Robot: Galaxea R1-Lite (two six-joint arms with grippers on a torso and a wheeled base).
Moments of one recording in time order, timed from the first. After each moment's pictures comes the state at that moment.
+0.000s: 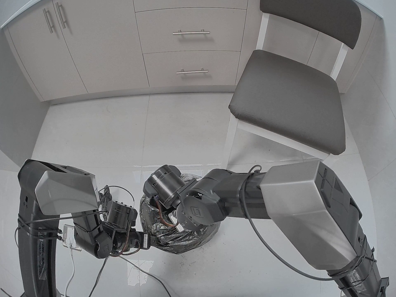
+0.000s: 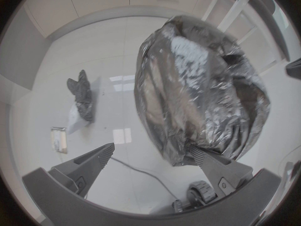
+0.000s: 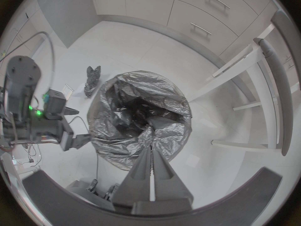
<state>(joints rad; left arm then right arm) -0.35 2.43 -0.60 -0.91 0.03 -0.21 0.93 2.53 -2.00 0.52 -0.56 0.23</state>
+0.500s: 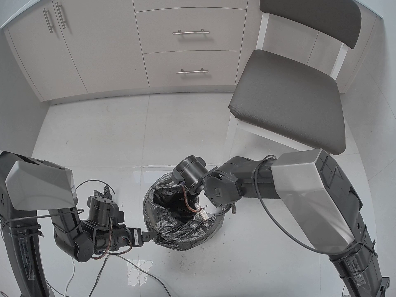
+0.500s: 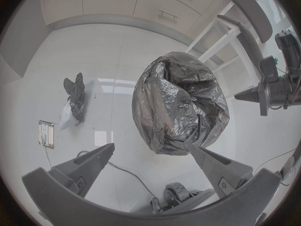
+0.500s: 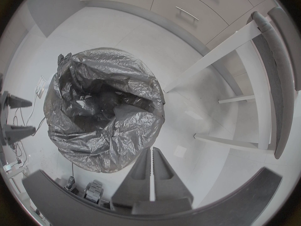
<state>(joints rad) -0.30 2.27 -0.42 -1.06 -0.15 -0.30 0.80 2.55 -2.00 0.57 -0.62 0.17</state>
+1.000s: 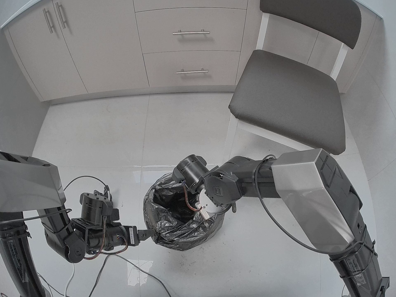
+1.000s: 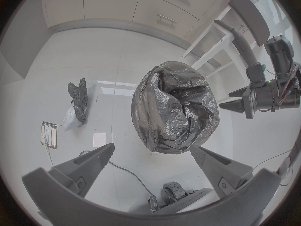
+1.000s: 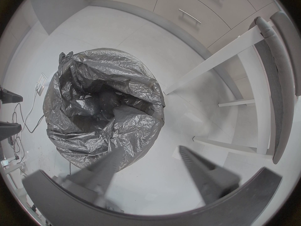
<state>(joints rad) -0.31 2.16 -0.36 -1.03 -0.15 -0.31 0.79 2.56 -2.00 0.56 -0.62 0.13</state>
